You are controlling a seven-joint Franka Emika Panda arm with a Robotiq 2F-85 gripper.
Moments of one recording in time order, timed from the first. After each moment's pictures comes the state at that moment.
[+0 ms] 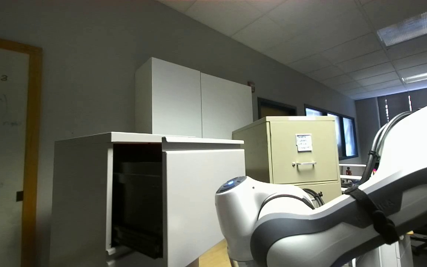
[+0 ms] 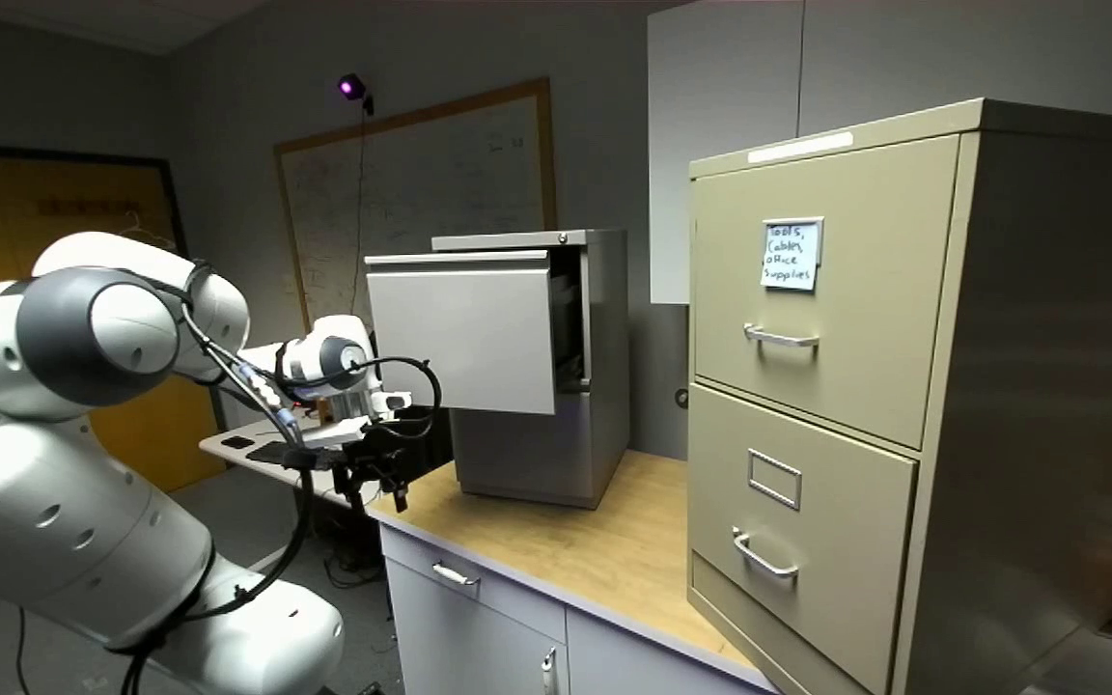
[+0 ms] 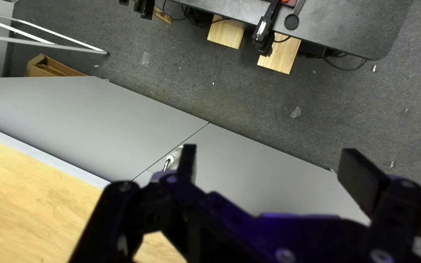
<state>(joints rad) 0.19 -0.50 0.37 -2.53 -0.02 1.88 0.23</state>
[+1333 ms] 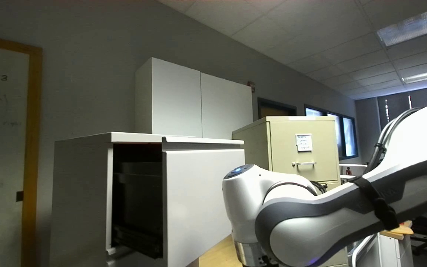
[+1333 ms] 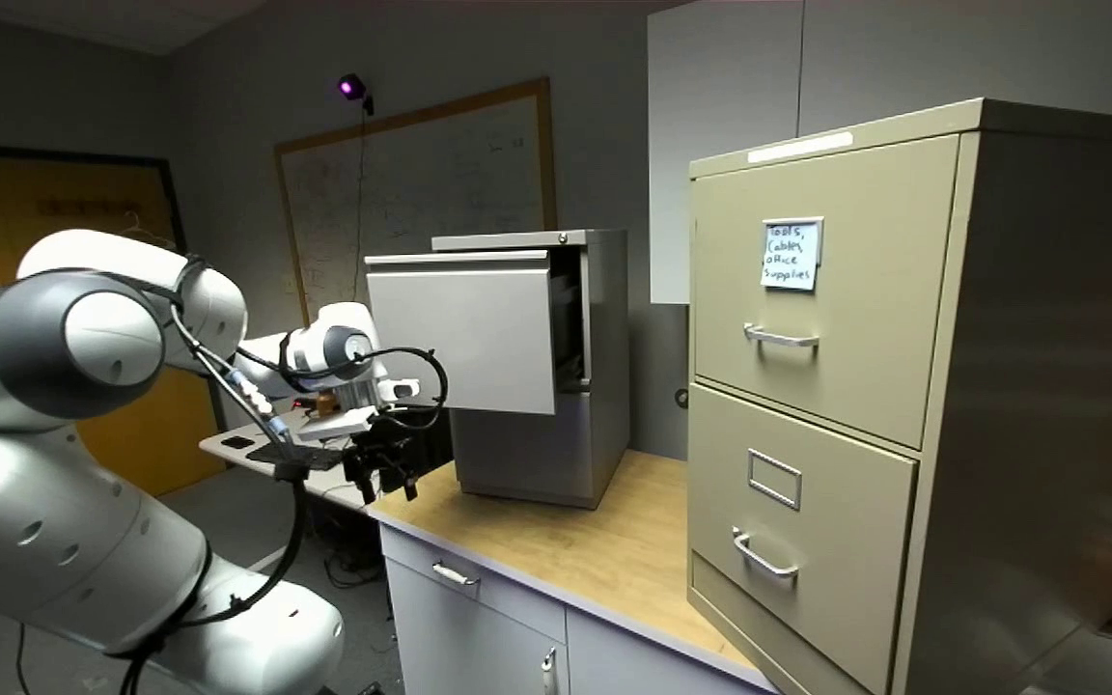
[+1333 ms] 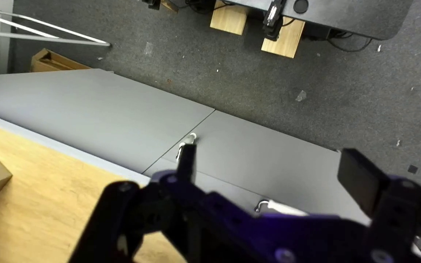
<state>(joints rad) 0.19 -0.54 0.32 -2.52 -0.04 1.87 0.23</state>
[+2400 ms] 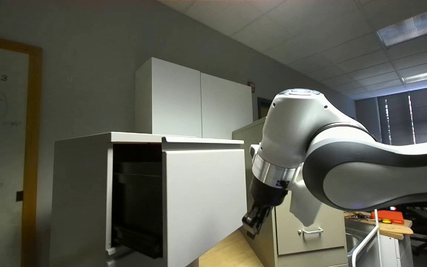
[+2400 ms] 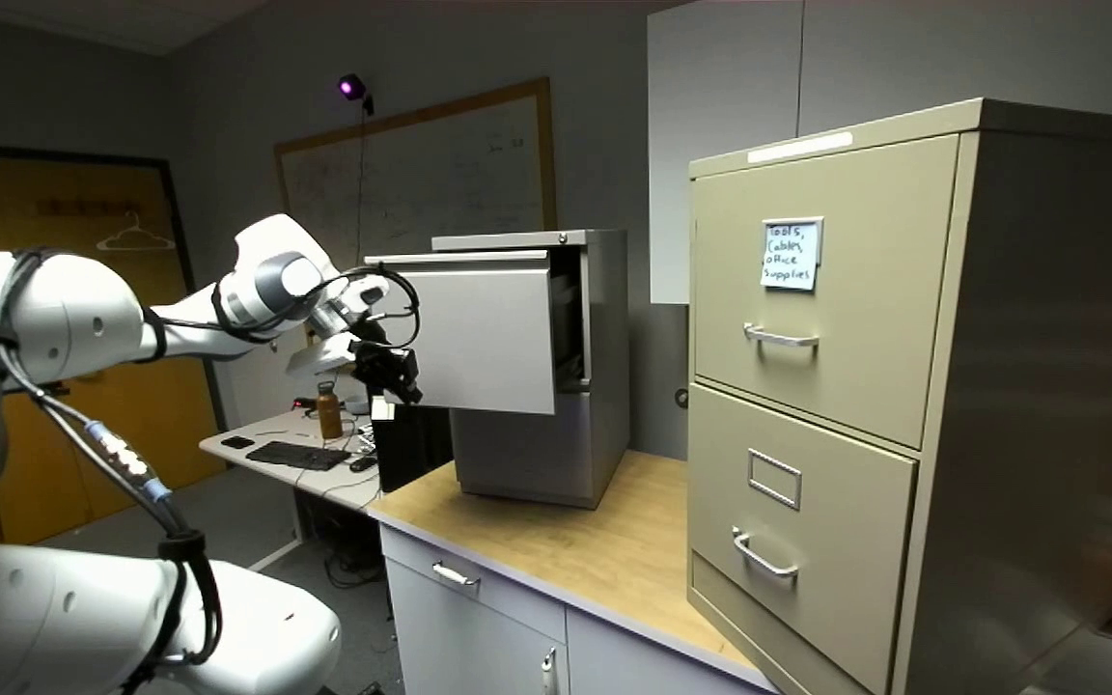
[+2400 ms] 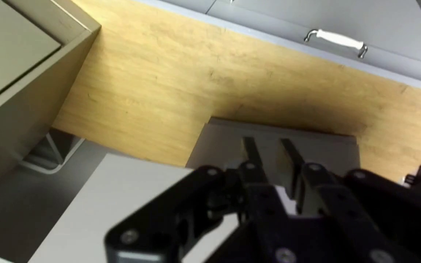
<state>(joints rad) 0.15 -0.87 0.30 -2.47 -0.18 2.04 0.24</state>
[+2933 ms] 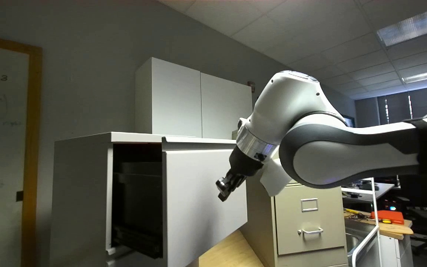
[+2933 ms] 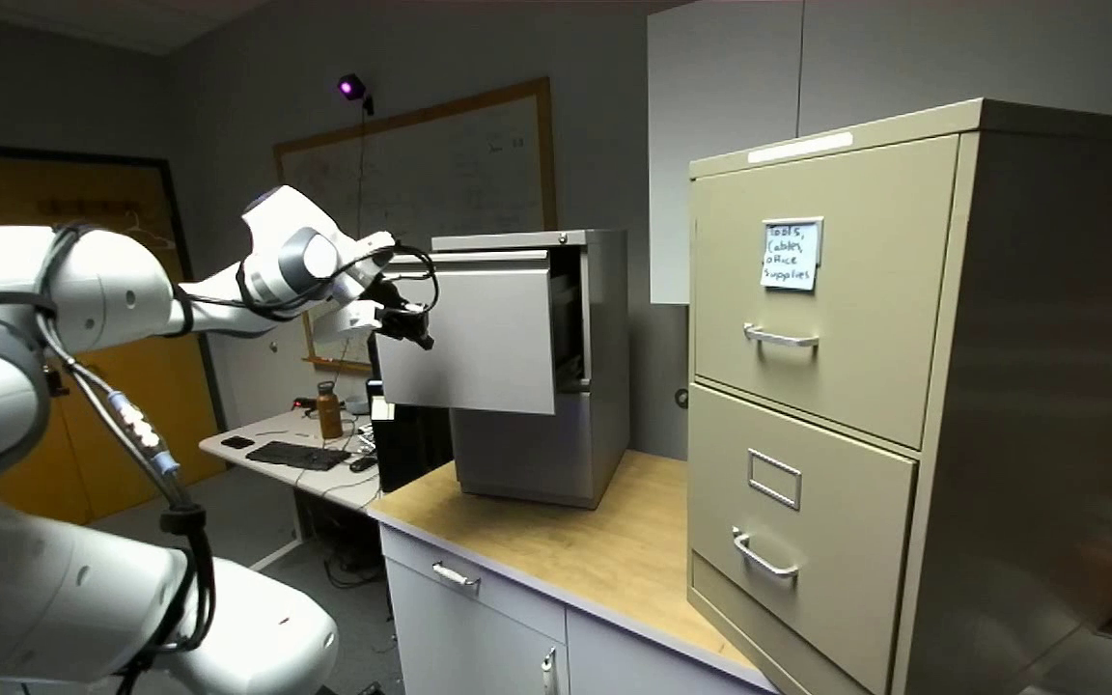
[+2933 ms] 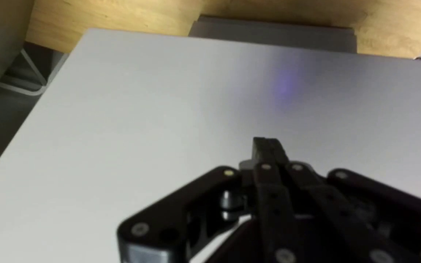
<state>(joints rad) 0.09 -0.76 0.29 -2.35 -0.18 2.31 0.22</state>
